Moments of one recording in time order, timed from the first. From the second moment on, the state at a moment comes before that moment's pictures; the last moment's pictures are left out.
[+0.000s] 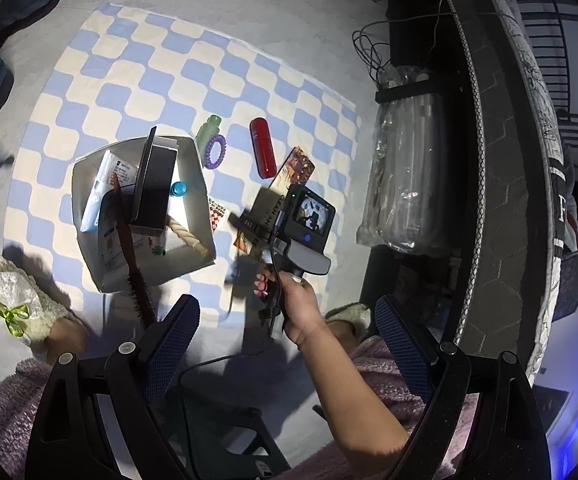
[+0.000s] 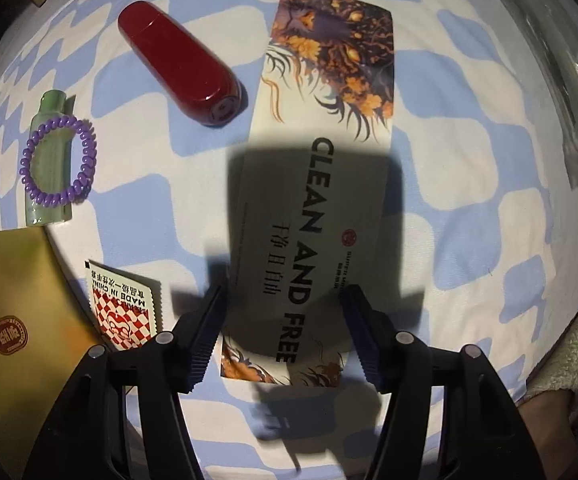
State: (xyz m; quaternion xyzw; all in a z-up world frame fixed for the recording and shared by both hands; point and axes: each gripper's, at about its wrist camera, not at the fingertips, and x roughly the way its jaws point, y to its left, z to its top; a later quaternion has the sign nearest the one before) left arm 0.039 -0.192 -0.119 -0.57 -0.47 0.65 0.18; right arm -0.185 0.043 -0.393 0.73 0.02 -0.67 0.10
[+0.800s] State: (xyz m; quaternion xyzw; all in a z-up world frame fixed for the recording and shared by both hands) left arm 0.048 -0.187 -0.100 -0.55 -0.44 0.69 0.17; right arm -0.182 0.040 -0.393 0.72 0.02 -0.69 0.07
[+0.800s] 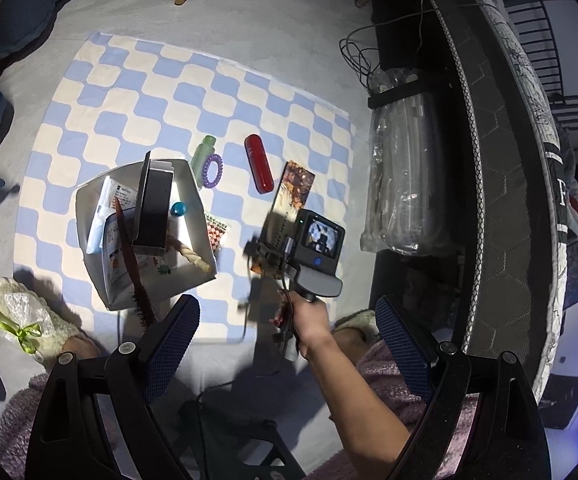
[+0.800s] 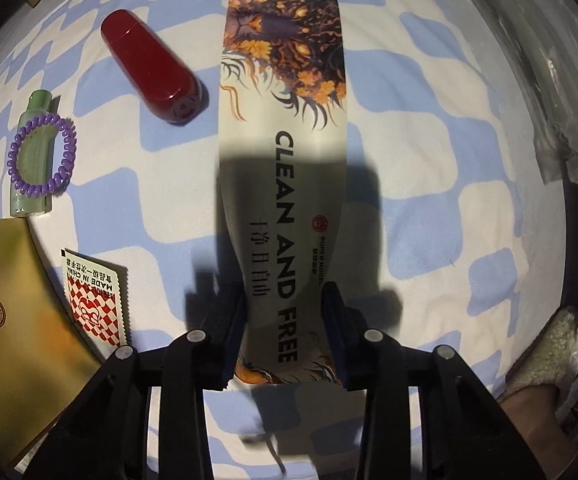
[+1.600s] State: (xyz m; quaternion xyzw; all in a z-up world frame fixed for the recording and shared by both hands) left arm 0.074 -0.134 -0.030 -0.50 -0.29 0.81 0.09; right arm -0.145 0.140 -0.178 0.61 -0.06 -0.76 0.21
